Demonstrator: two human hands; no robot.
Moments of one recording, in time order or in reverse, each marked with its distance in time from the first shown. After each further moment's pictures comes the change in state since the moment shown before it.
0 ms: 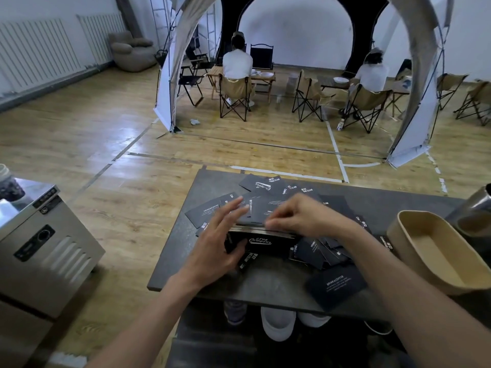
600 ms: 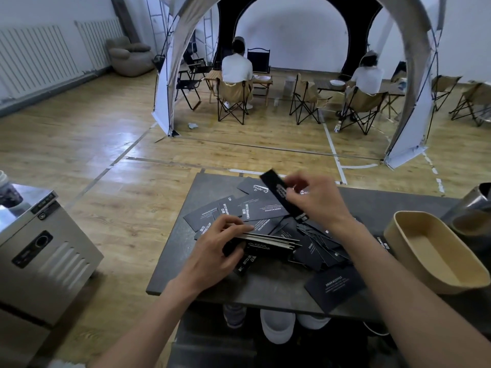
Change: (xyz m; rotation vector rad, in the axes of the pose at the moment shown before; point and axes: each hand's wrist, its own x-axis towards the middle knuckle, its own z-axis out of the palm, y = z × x) left_hand -0.001 0.000 0.001 0.022 -0.027 0.032; right_hand 0.006 0.010 -0.017 -0.102 0.671 -0.155
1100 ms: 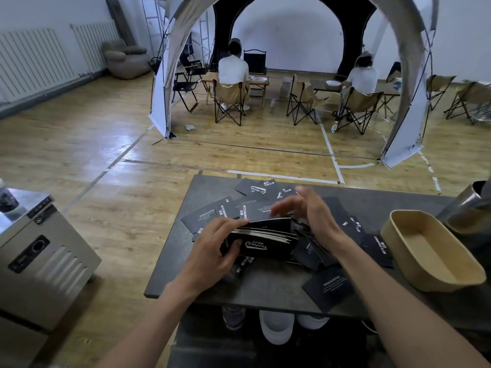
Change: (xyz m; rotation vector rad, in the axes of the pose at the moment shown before) left_hand 0.001 -0.001 0.001 0.013 0.052 0.000; right_hand -0.028 0.009 0.015 0.591 -0.281 0.369
